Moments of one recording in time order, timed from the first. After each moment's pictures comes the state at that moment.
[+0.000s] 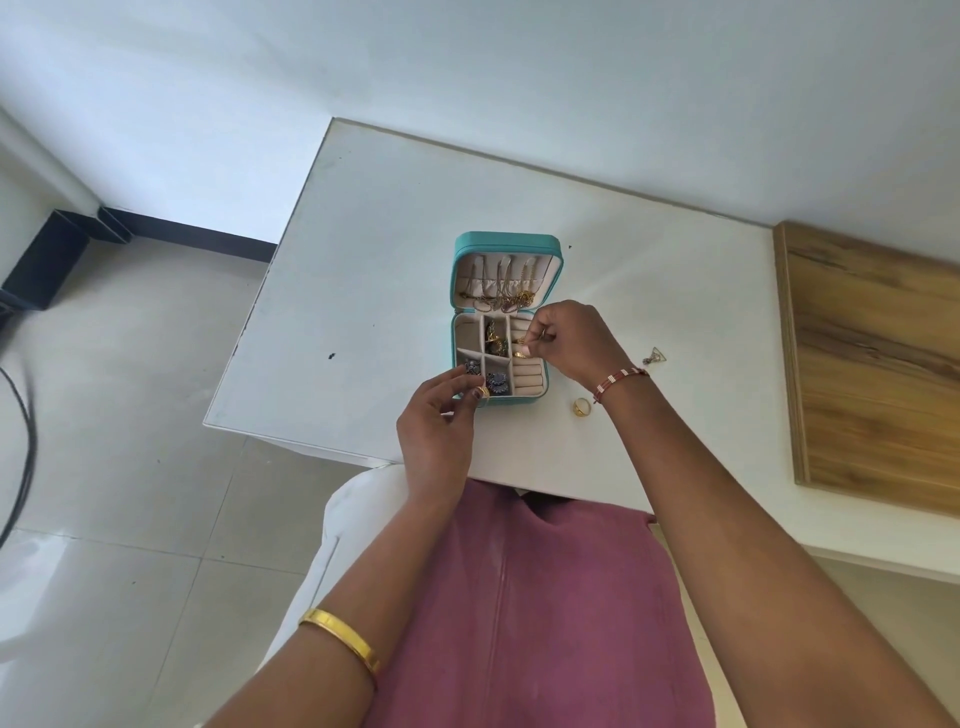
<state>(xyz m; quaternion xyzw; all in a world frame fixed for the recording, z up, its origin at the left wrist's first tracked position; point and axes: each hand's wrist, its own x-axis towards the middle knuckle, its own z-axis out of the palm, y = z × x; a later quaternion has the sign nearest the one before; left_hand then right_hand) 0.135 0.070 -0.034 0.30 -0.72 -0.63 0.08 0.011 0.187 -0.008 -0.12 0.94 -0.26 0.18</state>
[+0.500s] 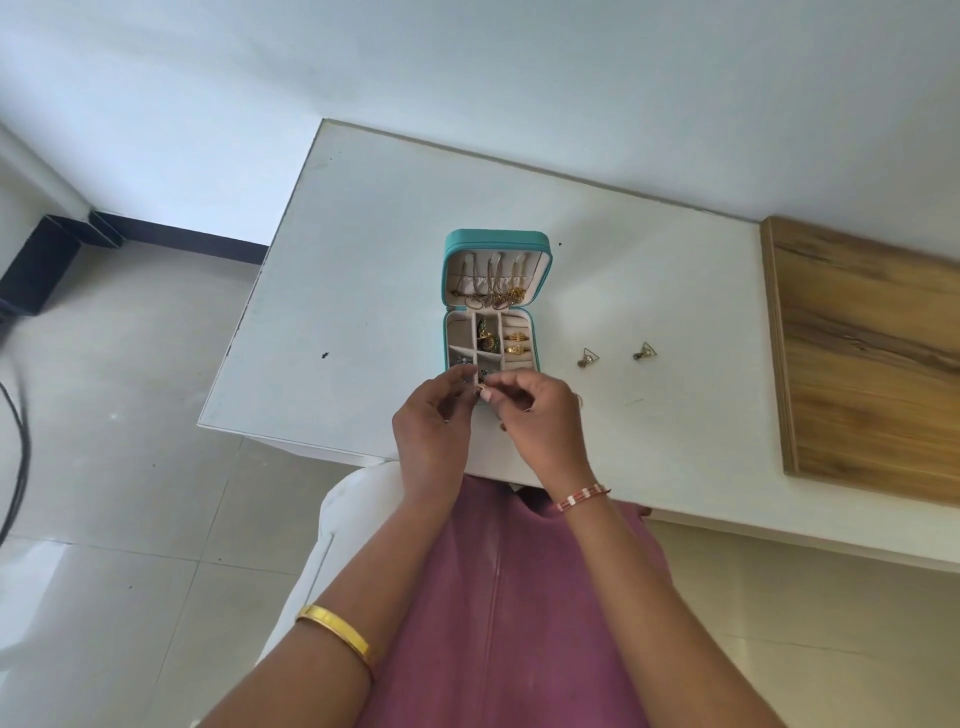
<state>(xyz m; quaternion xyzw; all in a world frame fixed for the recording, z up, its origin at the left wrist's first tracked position) 0.141 0.072 -0.028 0.28 -0.71 -0.64 0.07 0.108 0.167 -0.015 0.03 0.86 -0.50 0.11</state>
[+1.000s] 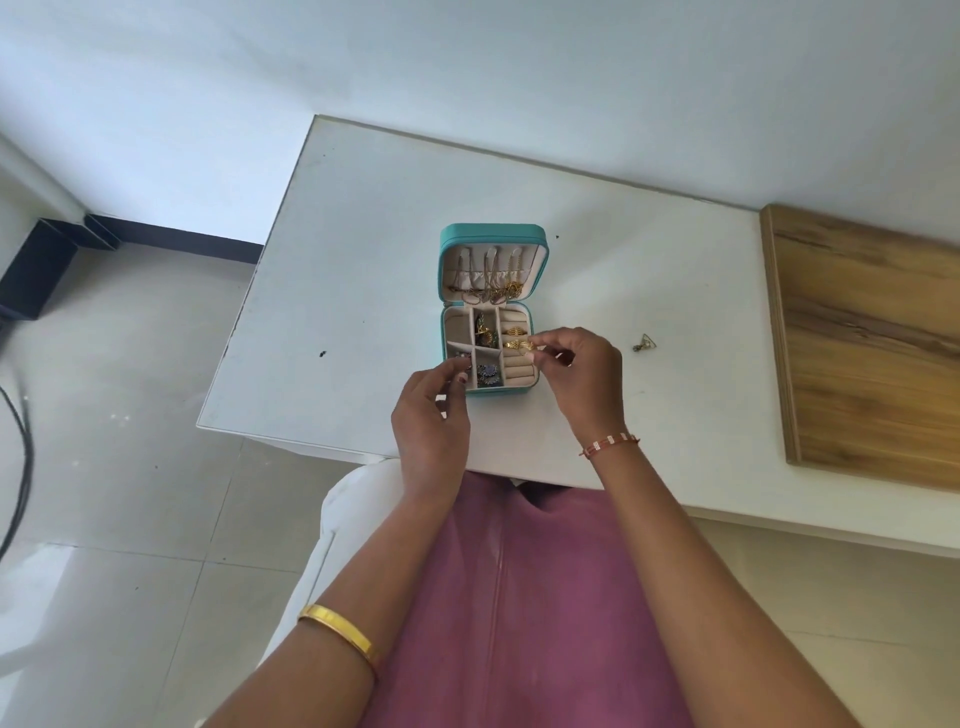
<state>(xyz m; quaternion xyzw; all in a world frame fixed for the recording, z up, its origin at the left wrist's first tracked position) 0.138 0.074 -0.031 0.27 -0.76 -0.57 0.11 0.067 0.196 -0.016 0.01 0.91 -0.41 0.01</state>
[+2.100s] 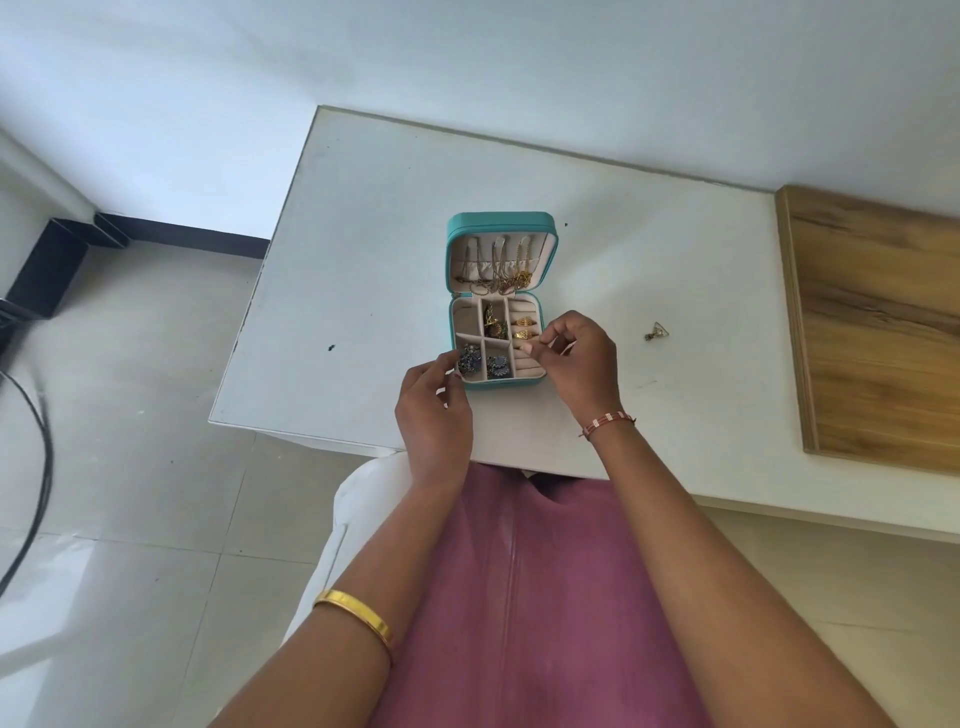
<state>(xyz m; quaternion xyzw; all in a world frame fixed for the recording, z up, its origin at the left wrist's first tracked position) 0.134 0.070 -0.041 0.30 -0.78 -0.54 0.11 0.057 0.192 -0.041 0.04 0.90 -0.44 0.04</state>
